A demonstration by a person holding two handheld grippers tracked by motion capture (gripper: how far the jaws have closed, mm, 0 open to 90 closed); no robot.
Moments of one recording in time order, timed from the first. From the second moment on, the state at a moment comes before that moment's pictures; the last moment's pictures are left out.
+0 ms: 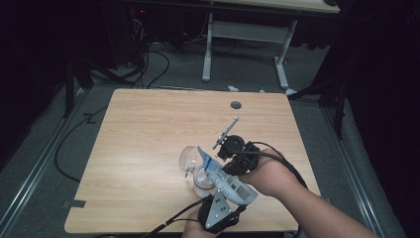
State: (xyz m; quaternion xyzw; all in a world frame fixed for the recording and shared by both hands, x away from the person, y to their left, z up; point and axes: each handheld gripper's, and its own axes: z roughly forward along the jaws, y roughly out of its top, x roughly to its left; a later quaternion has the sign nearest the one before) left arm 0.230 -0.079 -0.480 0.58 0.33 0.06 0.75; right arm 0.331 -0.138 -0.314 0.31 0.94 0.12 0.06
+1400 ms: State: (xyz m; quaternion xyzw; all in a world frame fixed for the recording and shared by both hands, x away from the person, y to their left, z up) left arm 0.232 -0.077 -0.477 0.57 0.33 0.06 0.75; right arm 0.333 -0.132 -0.312 0.30 0.94 0.12 0.06
